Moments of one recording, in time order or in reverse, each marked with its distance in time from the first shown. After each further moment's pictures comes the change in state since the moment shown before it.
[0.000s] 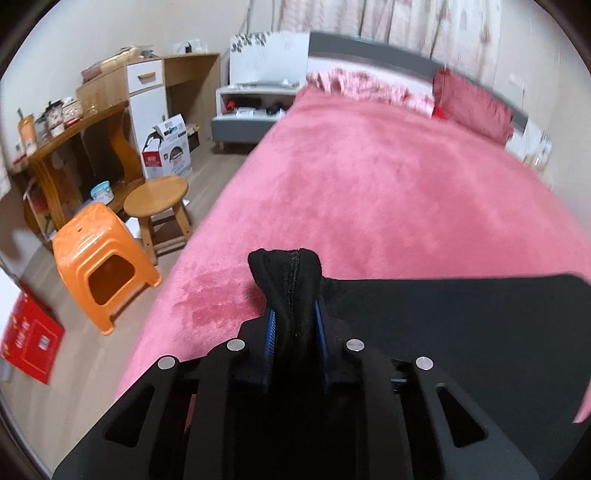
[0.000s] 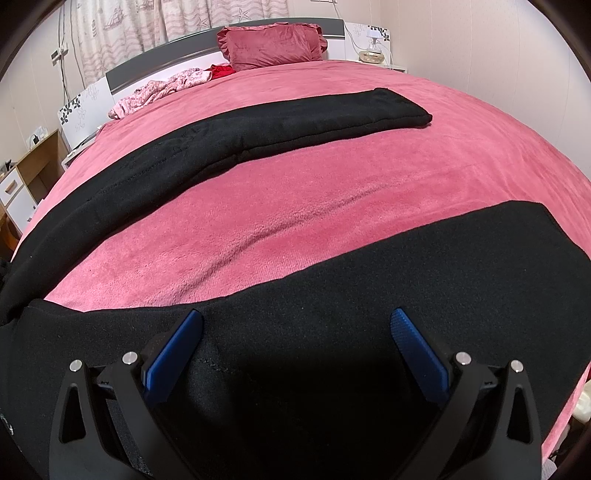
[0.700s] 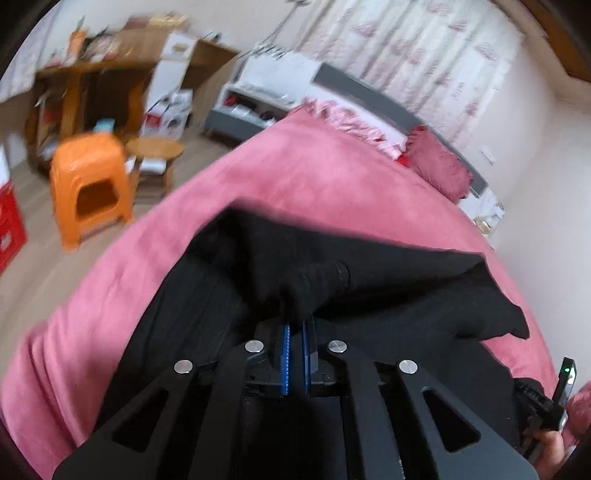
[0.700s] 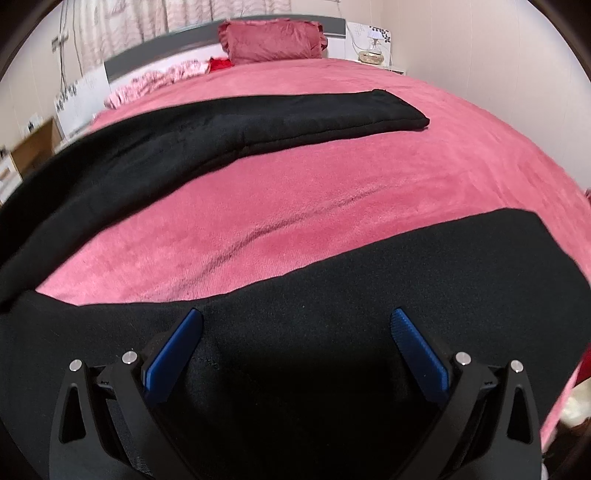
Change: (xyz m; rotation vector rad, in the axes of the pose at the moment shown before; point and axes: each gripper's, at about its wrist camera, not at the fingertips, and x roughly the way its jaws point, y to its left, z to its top) left arm -0.122 0.037 -0.149 -0.282 -0.050 -0.258; right arm 0.005 0.010 0.009 -0.061 0.059 -0.073
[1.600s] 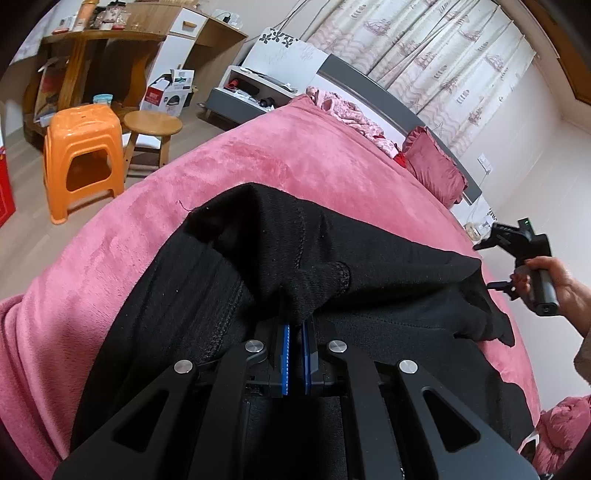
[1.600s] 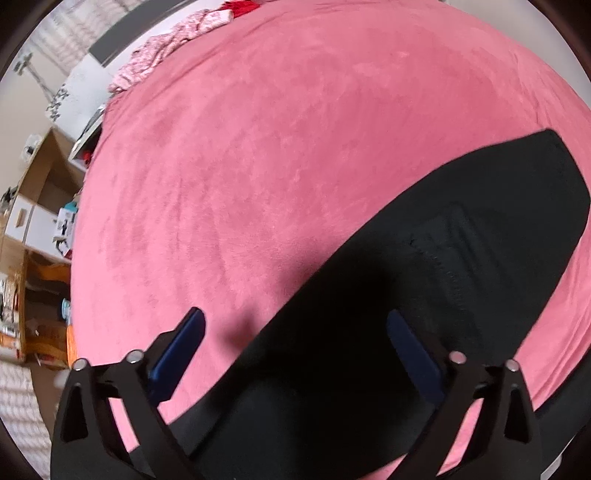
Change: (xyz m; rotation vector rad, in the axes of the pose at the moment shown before) left arm 0.011 0.011 -0.003 -0.038 0.020 -0.047; right arm 0.082 0.188 0.224 0.182 0.335 0.224
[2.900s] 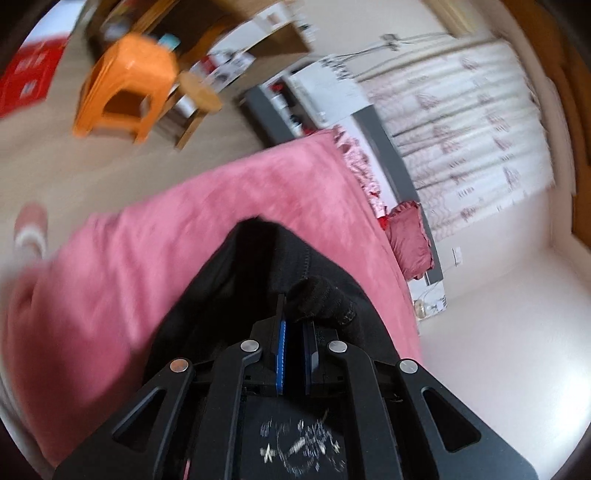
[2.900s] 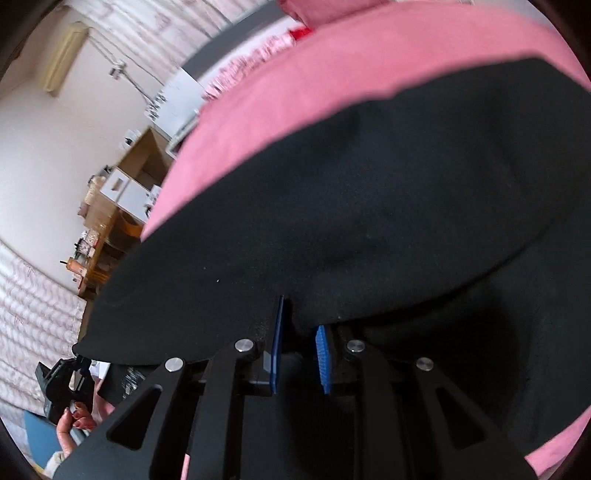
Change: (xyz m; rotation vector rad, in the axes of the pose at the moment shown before) left arm -0.100 0.051 -0.008 -0.470 -0.042 -0.172; right arm -0.062 -0.178 -0.270 -0.130 -0.118 0.407
